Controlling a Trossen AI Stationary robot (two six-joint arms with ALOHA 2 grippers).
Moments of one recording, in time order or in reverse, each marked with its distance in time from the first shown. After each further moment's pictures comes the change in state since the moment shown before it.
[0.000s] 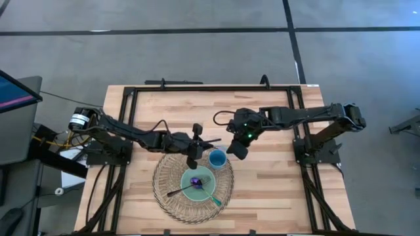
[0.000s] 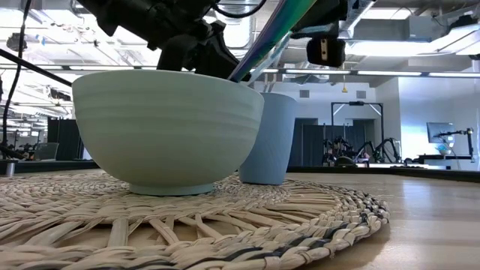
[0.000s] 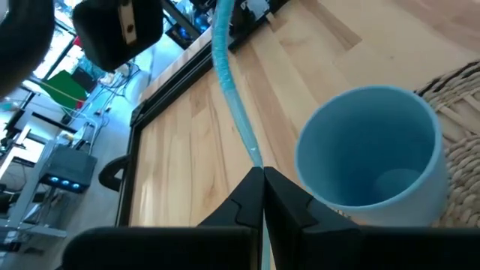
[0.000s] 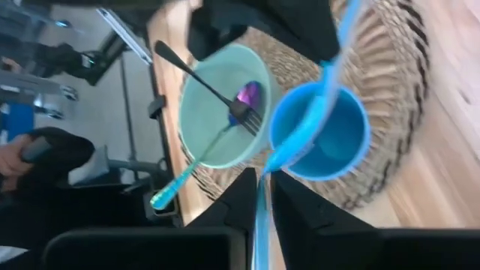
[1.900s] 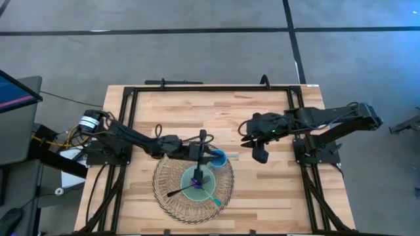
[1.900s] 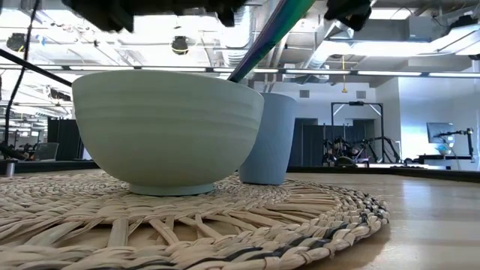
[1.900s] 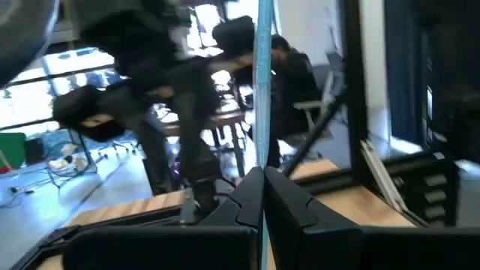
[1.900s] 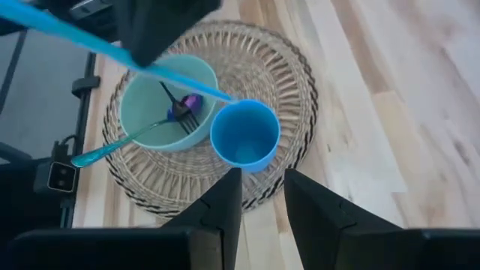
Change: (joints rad) left arm -0.071 0.119 0.000 0.676 0.208 -0.429; right arm 0.153 -0.245 0.001 -0.195 0.422 -0.313
